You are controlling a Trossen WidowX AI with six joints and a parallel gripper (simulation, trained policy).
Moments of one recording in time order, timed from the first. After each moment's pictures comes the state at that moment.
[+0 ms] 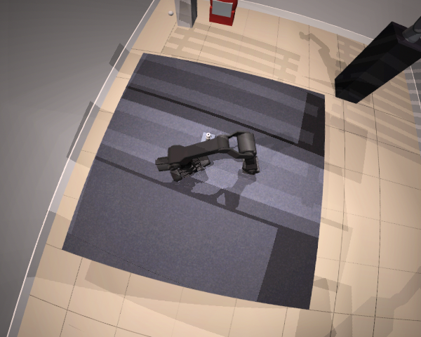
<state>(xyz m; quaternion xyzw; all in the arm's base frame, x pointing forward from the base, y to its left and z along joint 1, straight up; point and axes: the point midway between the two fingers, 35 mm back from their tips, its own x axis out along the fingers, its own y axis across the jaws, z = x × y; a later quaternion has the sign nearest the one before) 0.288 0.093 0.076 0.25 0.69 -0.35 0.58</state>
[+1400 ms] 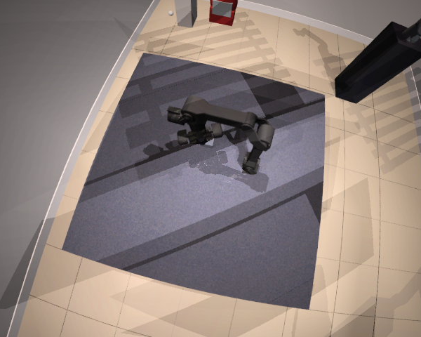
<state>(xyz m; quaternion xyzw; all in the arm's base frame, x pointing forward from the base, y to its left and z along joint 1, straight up) 0.273 -0.029 0.176 0.37 0.63 -0.41 0.55</state>
